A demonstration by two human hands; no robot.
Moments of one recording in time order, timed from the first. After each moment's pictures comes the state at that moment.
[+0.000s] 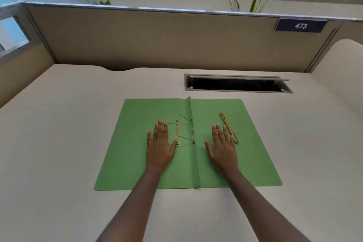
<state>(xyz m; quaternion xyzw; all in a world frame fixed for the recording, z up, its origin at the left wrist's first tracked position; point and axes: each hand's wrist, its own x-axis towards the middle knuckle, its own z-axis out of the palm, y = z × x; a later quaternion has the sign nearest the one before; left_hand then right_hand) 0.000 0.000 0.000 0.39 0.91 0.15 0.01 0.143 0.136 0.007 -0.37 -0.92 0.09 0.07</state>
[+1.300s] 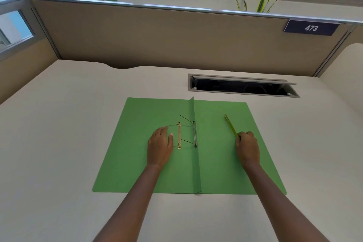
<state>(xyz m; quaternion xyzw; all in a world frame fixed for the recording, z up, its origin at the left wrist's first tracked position) -0.004 0.008 0.018 0.31 0.90 0.32 0.04 0.154 0.188 0.028 -0.50 -0.83 0.17 0.18</state>
